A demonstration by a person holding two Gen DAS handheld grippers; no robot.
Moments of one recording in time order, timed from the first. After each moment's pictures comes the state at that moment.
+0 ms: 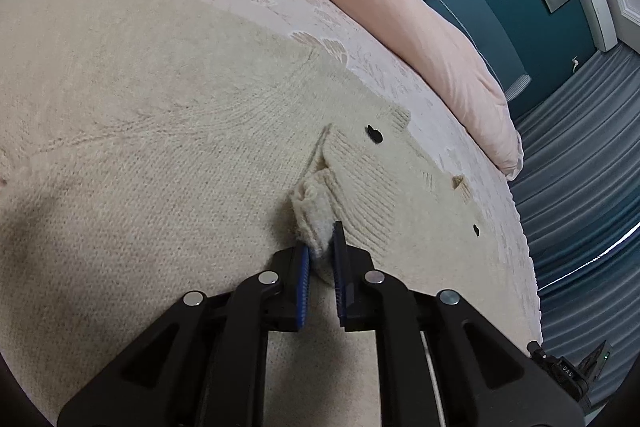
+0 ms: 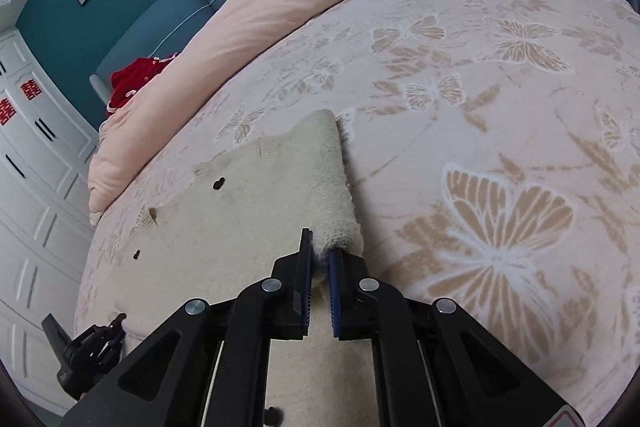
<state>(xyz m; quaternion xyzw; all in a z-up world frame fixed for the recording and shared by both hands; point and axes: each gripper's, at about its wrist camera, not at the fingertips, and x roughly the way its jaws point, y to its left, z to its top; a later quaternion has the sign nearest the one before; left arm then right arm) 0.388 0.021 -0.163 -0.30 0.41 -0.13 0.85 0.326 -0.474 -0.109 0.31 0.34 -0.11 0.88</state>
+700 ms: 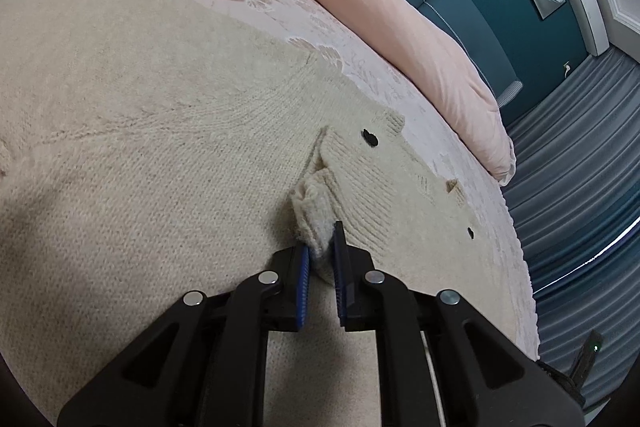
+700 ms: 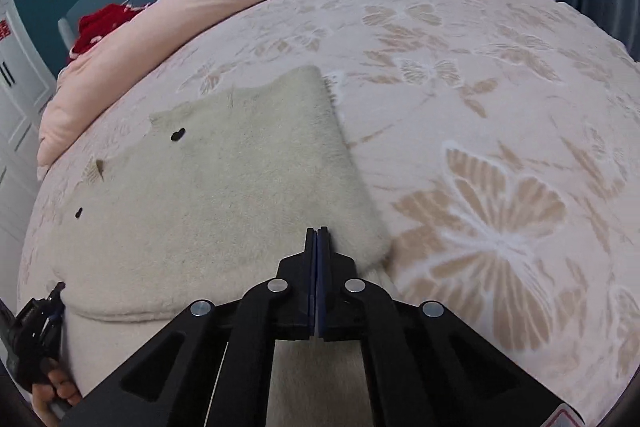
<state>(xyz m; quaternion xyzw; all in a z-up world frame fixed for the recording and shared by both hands) 0.386 0.024 -0.170 -0.32 0.39 -0.14 0.85 0.319 -0.431 -0.120 0.22 0.39 -0.18 0.87</state>
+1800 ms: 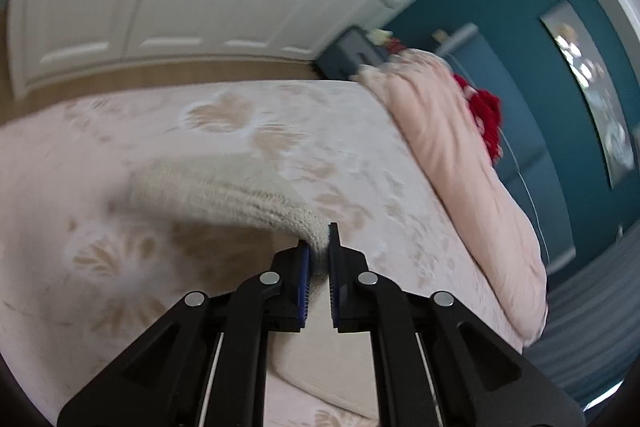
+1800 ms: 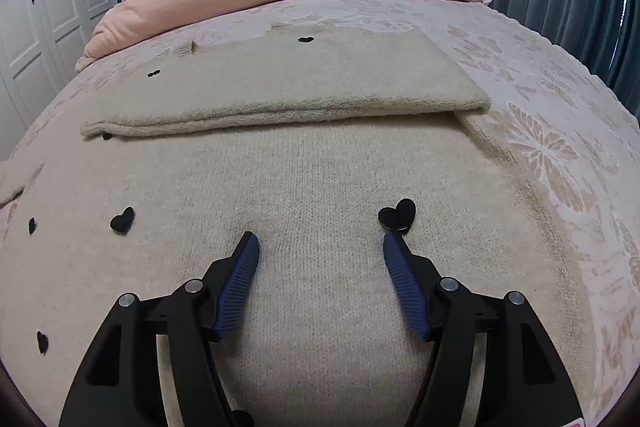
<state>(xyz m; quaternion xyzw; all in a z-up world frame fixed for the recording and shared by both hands) 0.400 0.326 -0.045 -0.39 0.28 0.07 0.88 0.272 -0.313 -0.154 0.08 0.41 -0.12 0.90</state>
